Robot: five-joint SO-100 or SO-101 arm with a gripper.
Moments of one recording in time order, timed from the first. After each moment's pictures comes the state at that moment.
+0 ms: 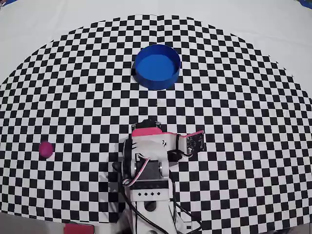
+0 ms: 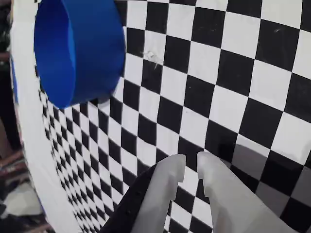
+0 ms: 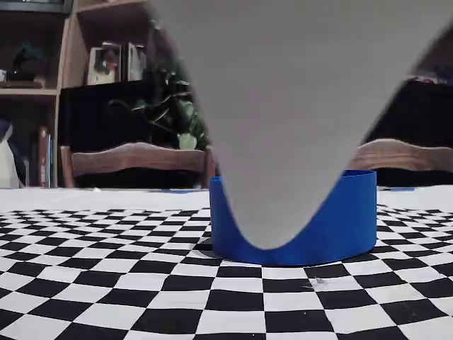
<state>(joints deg) -0.4 185.4 177.0 51.6 -6.3</state>
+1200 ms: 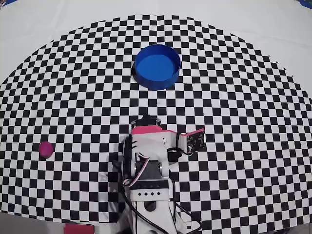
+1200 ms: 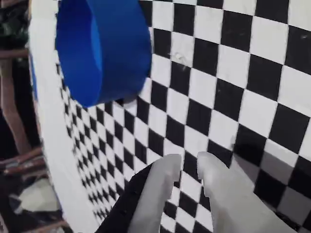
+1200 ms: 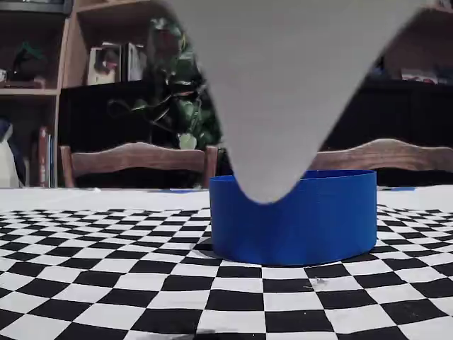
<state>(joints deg) -0.4 185.4 177.3 45.1 -6.2</state>
